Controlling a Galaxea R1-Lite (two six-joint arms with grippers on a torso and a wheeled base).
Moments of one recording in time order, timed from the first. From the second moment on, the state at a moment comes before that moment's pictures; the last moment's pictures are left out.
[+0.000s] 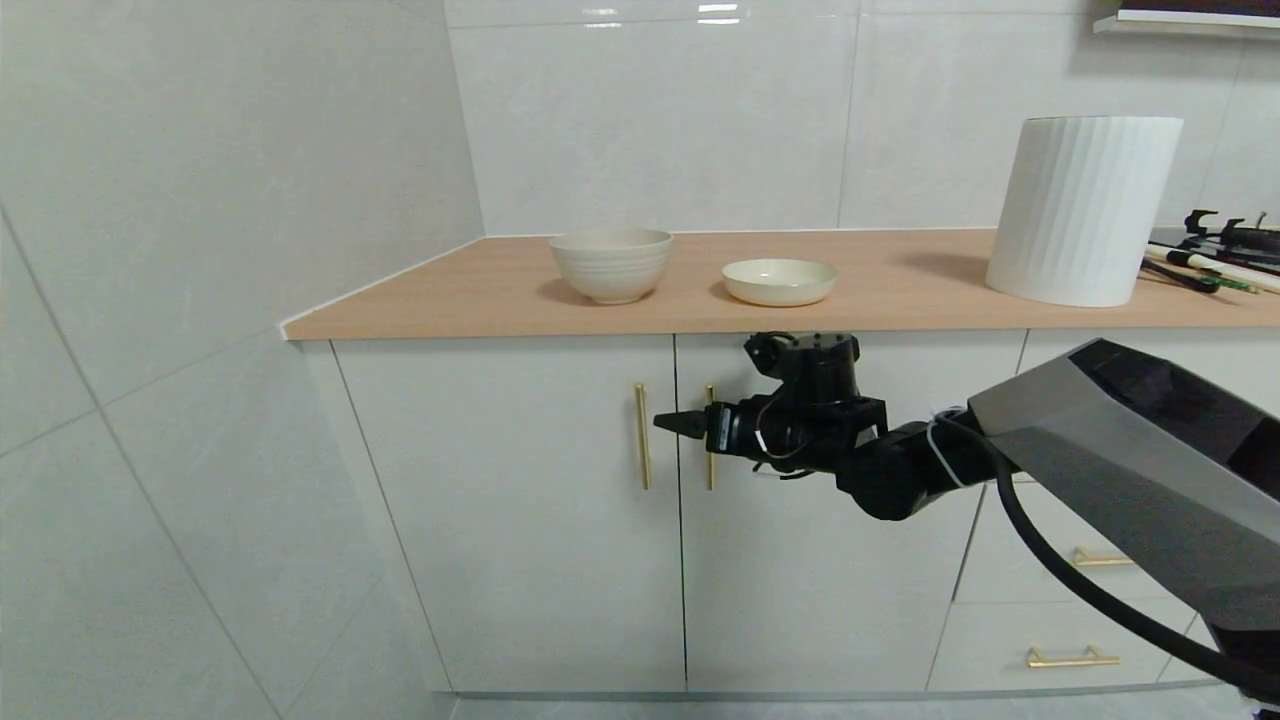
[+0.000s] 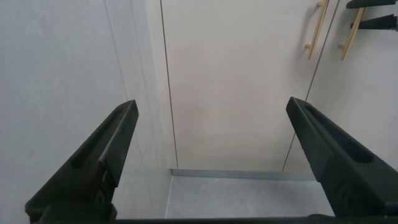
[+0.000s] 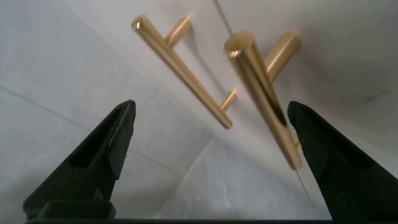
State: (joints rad) left arm 0.00 0.00 0.00 0.00 0.03 -0.01; right arm 0.53 2.37 -1.50 -0.61 0.34 0.48
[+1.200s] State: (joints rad) left arm 0.00 0.00 0.00 0.00 0.03 -0.01; right arm 0.56 2.33 -1.41 -0.62 0.40 0.51
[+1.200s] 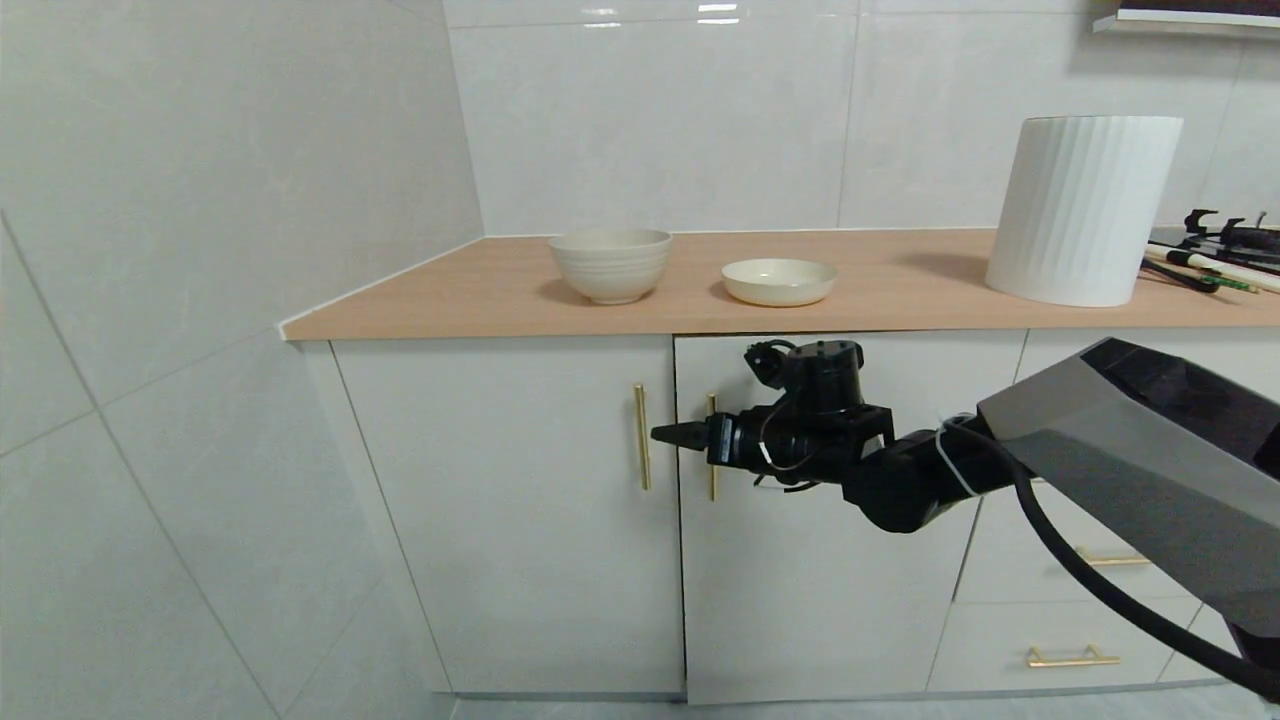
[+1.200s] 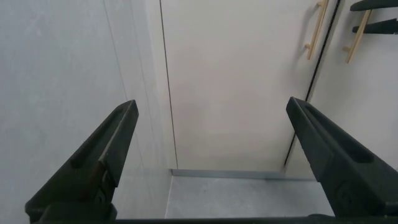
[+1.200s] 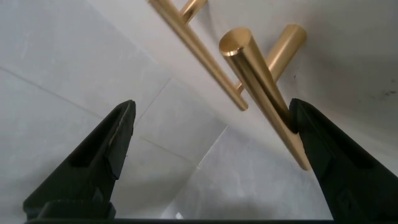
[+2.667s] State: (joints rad) left arm 0.00 0.00 0.00 0.00 0.03 0.00; right arm 0.59 2.02 -0.86 -0.88 0.62 0.51
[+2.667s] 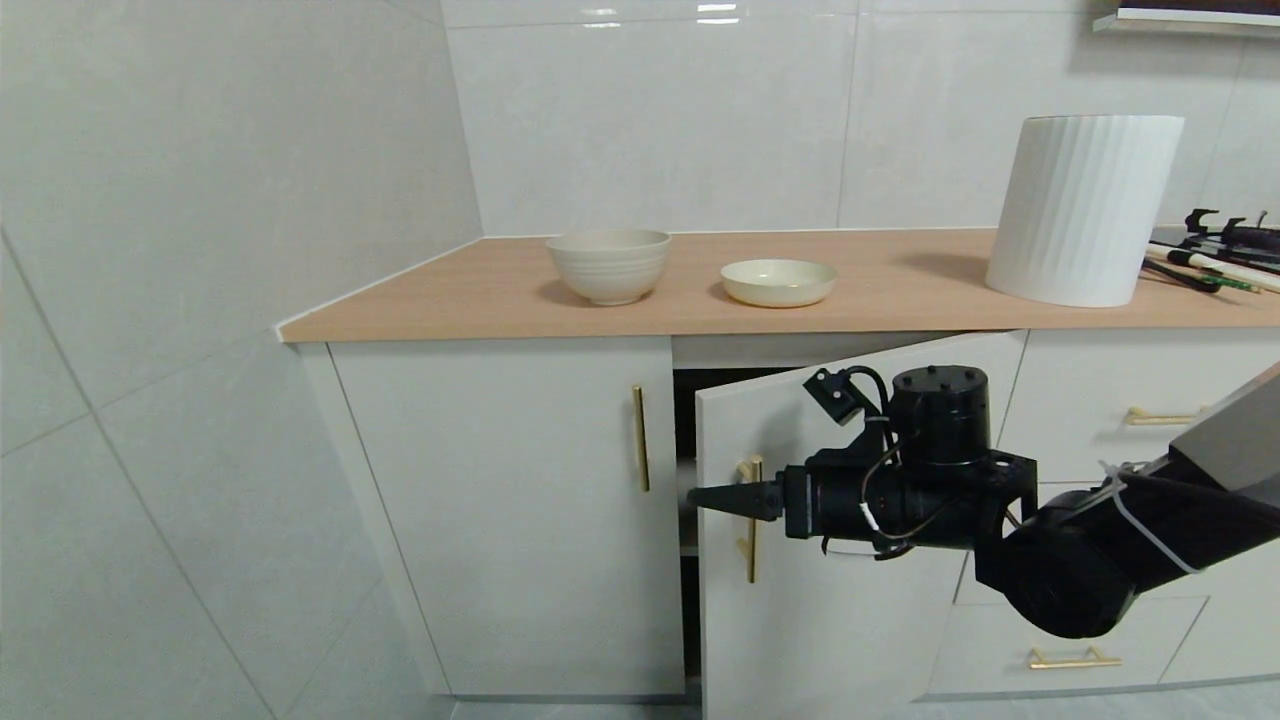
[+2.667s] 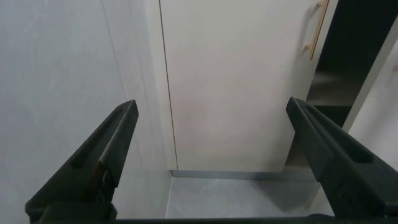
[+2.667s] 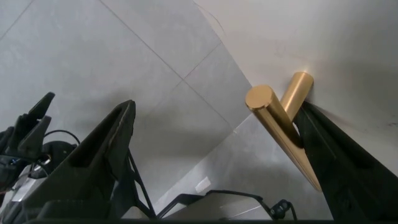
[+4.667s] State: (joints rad) left arm -0.40 2.03 -0.47 -1.38 -0.55 -0.42; right arm 0.60 1.99 -0.80 -0.94 0.63 0.51
